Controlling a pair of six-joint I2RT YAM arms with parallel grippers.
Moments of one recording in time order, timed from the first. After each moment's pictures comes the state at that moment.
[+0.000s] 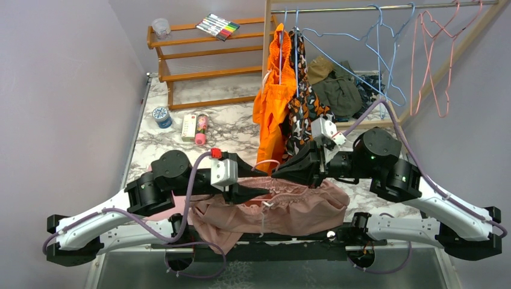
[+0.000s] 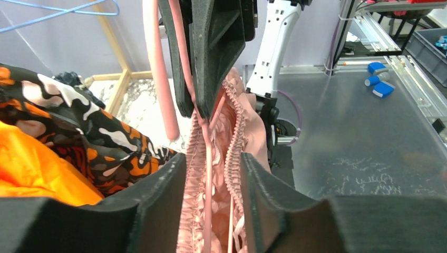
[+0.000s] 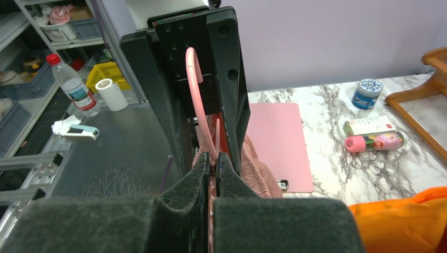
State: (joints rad) left arm -1.22 0.74 1.03 -0.27 0.32 0.06; right arm 1.14 0.90 1.22 -0.28 -0.41 0.08
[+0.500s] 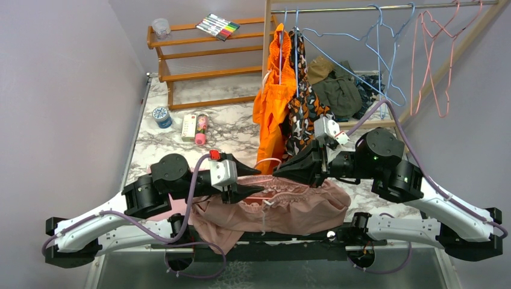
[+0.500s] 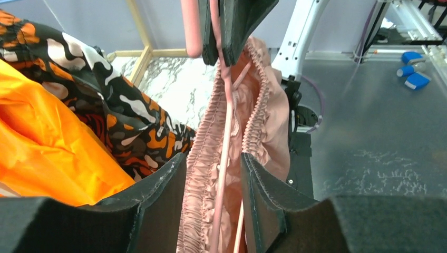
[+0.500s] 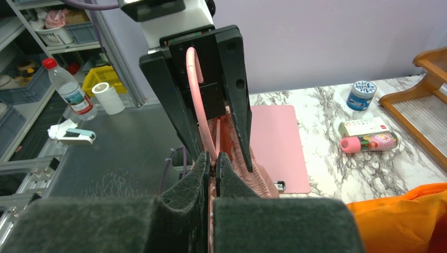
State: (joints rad) left arm -1.22 0.68 0.99 -0.33 0.21 0.08; right arm 1.14 0.88 1.21 -0.27 -0.38 0.08
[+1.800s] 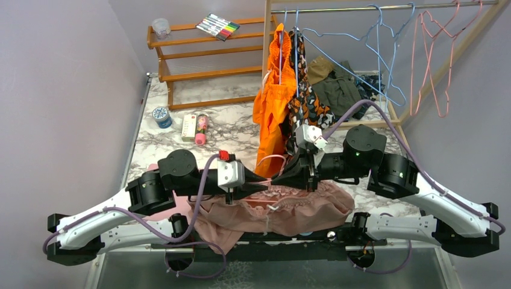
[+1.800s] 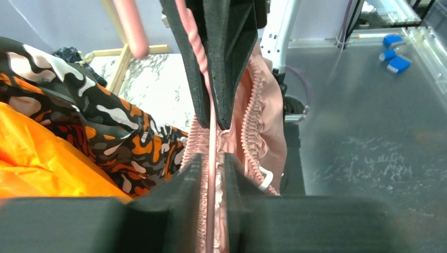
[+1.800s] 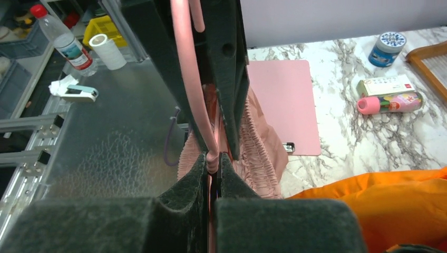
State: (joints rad) left arm -1.22 0.74 1.03 -0.37 0.29 0.10; right arm 1.14 0.95 1.27 -0.48 -0.40 0.02
